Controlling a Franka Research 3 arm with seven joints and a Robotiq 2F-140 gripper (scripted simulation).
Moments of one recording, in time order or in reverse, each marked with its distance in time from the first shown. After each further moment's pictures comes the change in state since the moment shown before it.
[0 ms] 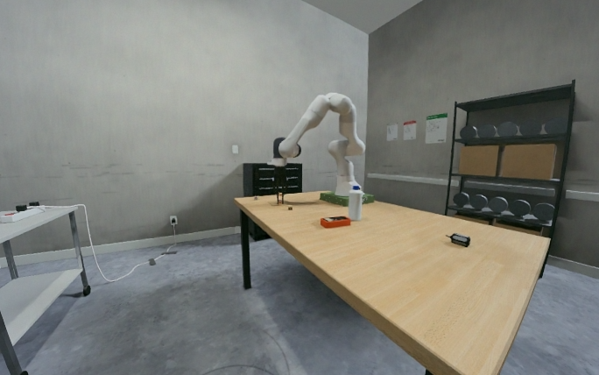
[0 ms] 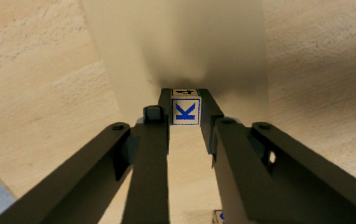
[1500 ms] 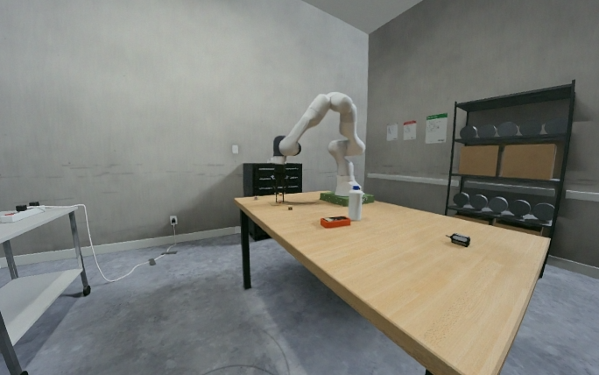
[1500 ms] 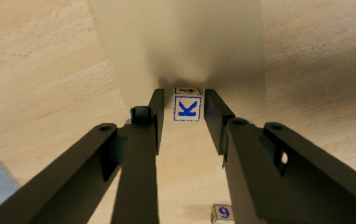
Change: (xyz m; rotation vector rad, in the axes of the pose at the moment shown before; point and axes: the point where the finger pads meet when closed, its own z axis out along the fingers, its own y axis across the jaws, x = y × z) arm 0.001 -0.002 -0.011 0.008 0.000 -0.012
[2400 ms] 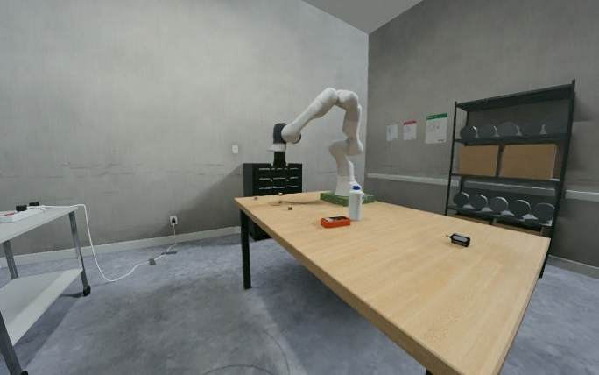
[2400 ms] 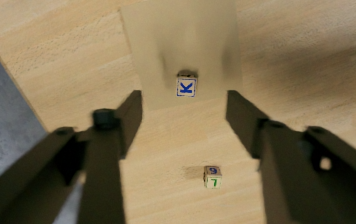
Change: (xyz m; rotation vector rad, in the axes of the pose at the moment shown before) arm -0.001 -0.002 -0.079 0.003 0.001 -0.010
